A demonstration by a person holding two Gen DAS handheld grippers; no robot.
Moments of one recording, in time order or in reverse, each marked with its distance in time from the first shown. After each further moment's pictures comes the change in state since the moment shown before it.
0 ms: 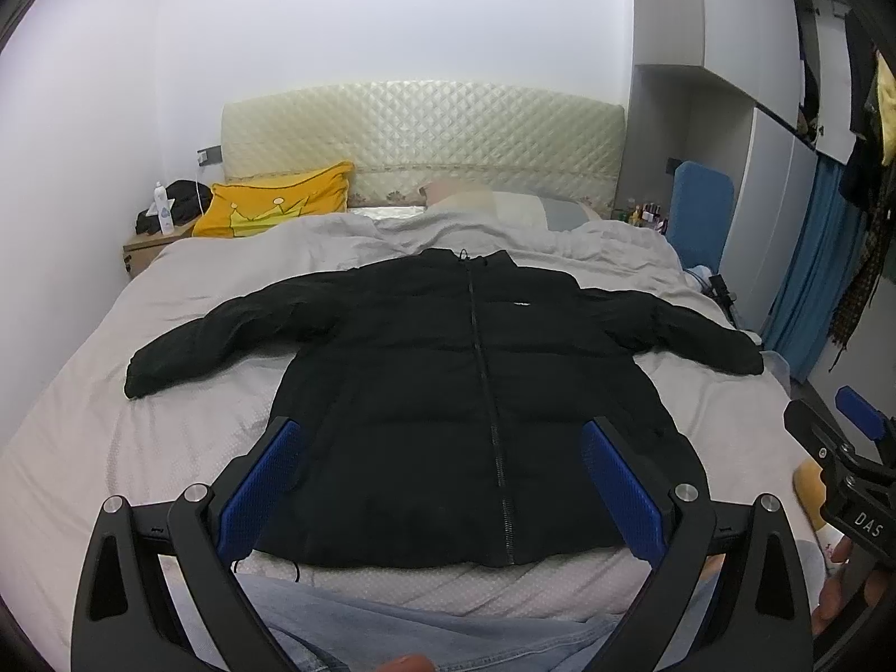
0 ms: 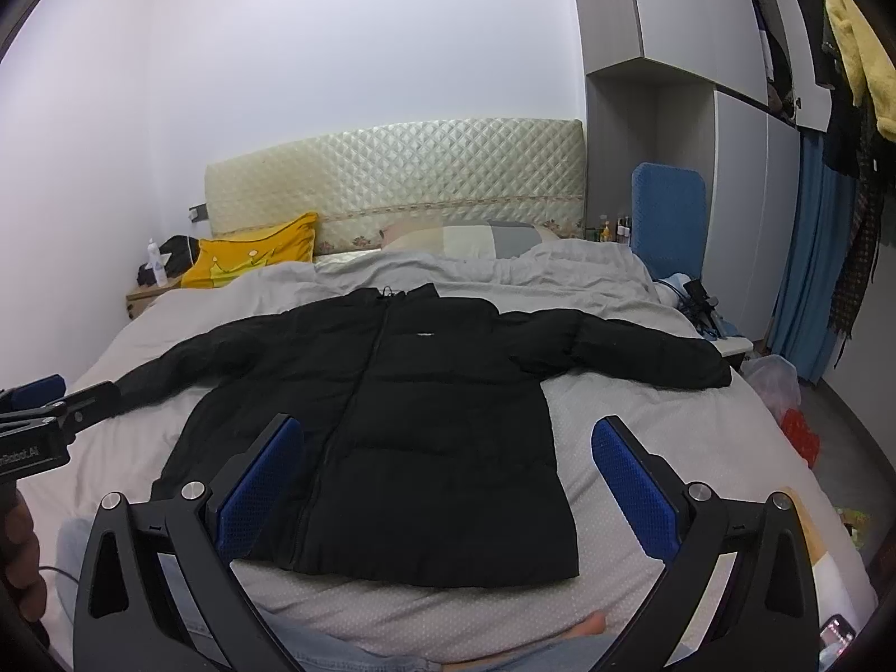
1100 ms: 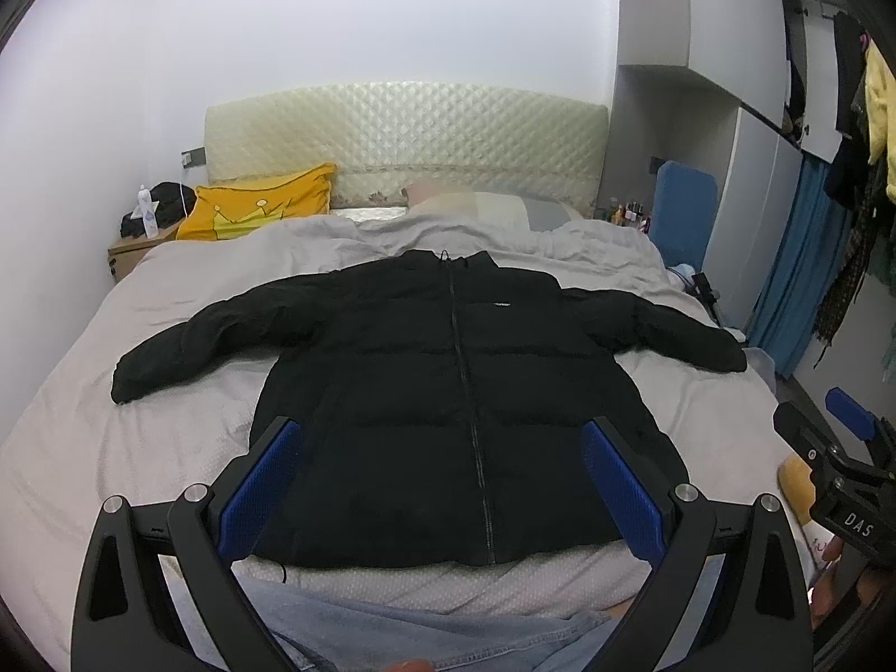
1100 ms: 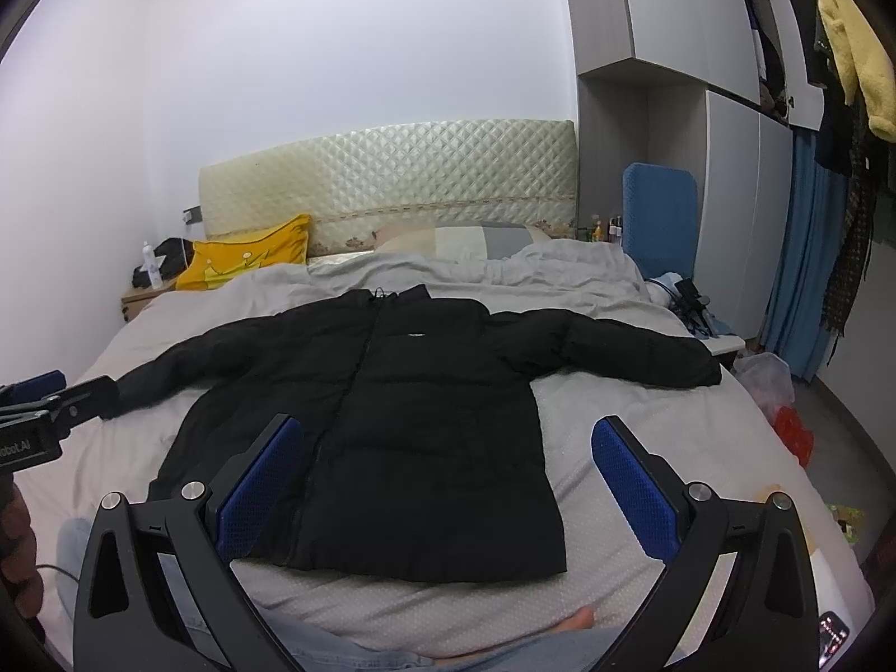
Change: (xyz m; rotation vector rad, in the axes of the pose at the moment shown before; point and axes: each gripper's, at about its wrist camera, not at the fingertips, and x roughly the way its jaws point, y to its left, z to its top) left arm -0.009 -0.007 0.001 0.017 0.003 -0.046; right arm -0.009 -0.008 -0.003 0.006 -0.003 -0.017
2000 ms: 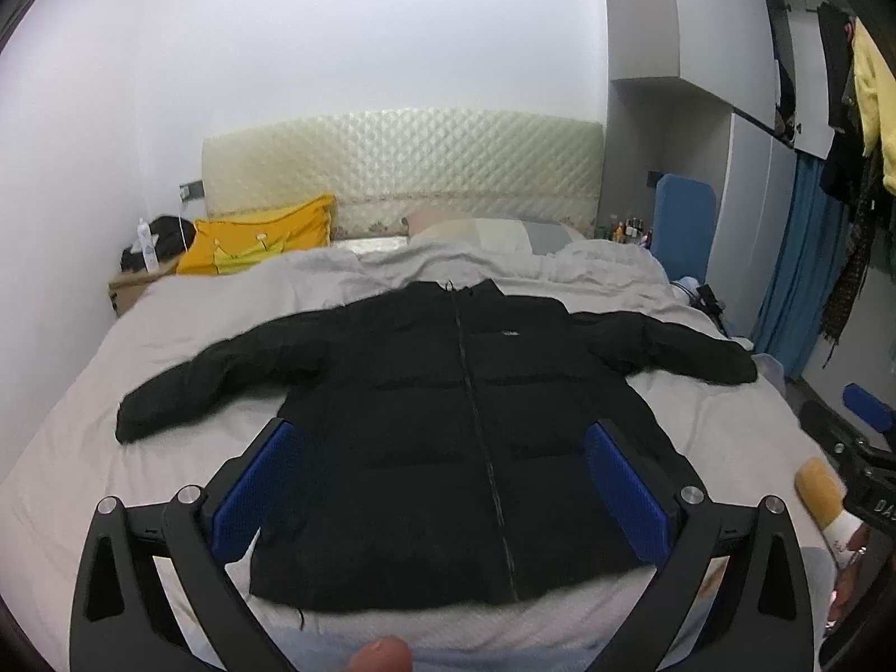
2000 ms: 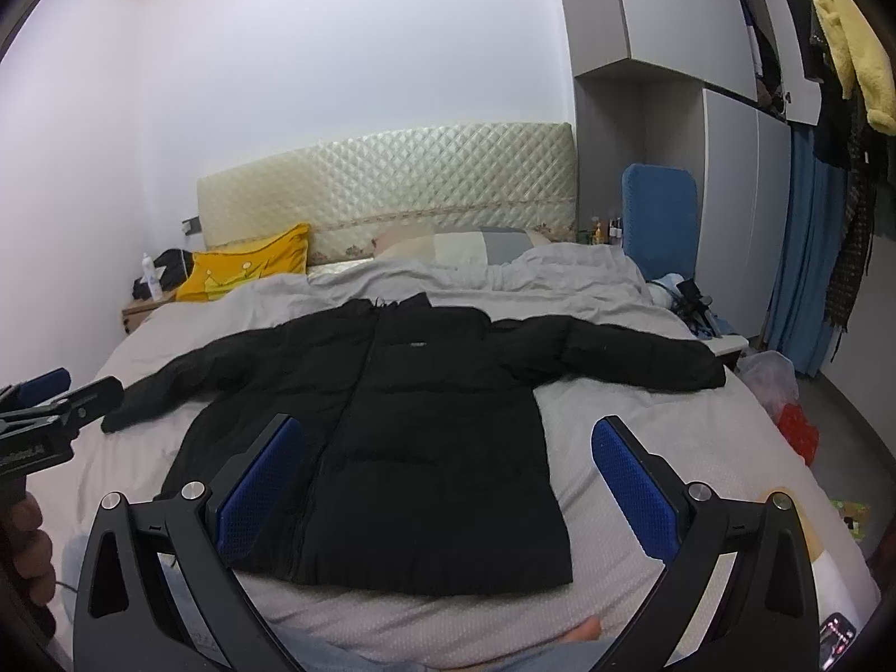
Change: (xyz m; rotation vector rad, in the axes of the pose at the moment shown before) left arm 0.011 0.005 0.016 0.047 -0.078 0.015; right arm 0.006 -0.004 0.009 0.024 -0.027 -0.001
